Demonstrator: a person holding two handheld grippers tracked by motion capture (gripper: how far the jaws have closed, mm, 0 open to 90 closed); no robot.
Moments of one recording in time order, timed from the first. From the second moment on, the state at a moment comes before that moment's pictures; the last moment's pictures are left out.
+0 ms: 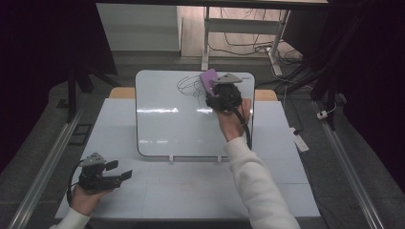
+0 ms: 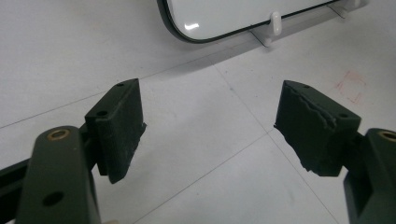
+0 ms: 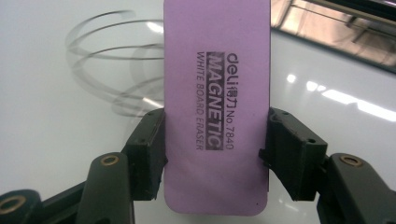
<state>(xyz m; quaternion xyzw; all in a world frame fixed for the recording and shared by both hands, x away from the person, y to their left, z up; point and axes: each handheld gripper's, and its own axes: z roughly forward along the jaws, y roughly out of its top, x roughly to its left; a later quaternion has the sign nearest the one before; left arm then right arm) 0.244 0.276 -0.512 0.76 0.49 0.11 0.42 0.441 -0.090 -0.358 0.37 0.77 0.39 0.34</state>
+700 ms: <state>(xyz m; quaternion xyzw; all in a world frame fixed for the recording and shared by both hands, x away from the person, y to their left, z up) 0.243 0.277 -0.512 0.76 0.49 0.11 0.42 0.441 -0.102 -0.356 0.38 0.77 0.37 0.35</state>
